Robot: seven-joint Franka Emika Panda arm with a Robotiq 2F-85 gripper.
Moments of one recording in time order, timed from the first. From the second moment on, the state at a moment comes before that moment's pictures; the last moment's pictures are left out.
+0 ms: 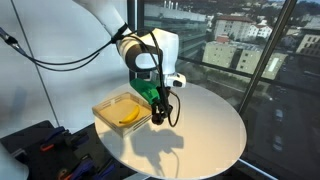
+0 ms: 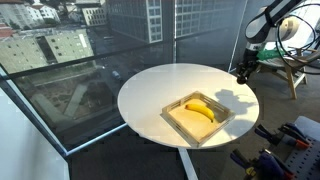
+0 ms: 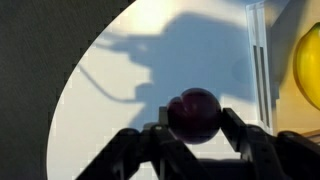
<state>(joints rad) -0.27 0.20 -0.16 -2.31 0.09 2.49 -0.20</state>
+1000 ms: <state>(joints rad) -0.26 0.07 -0.17 -2.31 0.09 2.37 -0.21</state>
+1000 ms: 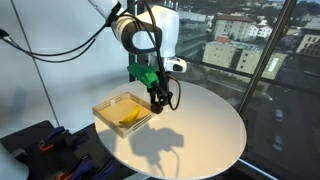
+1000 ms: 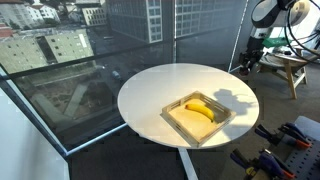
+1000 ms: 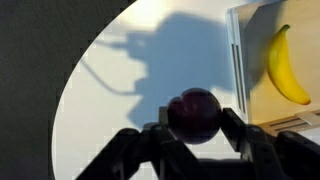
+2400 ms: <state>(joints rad) -0.15 0.07 -0.14 -2.29 0.09 2.37 -0.22</state>
